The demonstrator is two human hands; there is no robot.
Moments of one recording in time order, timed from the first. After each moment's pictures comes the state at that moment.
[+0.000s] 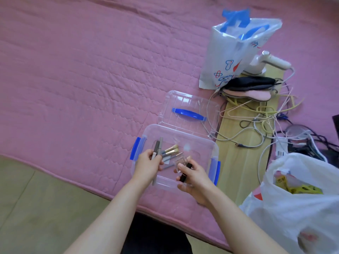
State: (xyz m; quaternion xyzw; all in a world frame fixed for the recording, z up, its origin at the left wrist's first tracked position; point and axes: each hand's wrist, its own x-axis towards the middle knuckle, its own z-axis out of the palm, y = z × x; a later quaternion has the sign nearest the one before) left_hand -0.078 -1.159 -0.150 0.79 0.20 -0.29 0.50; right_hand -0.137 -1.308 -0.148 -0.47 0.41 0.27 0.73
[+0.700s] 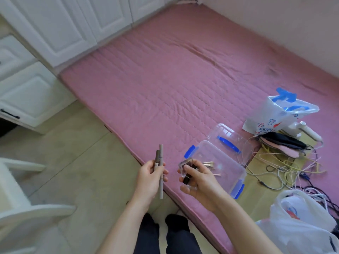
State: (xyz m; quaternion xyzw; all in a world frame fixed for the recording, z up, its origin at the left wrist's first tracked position) left_hand -0.200 -1.009 0.092 0.66 0.34 -0.09 0.66; right_hand -0.167 -1.165 0.107 -0.51 0.23 0.37 0.74
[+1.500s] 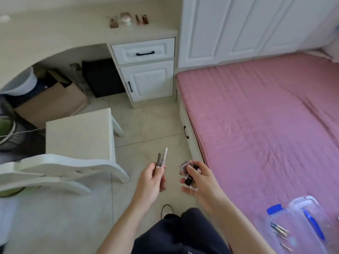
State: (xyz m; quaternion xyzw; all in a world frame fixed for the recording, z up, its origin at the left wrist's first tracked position) left_hand -0.372 -0.695 0.154 0.61 0.46 0.09 0.64; right_hand -0.253 -0.804 0.171 -0.63 0.03 0.51 0.59
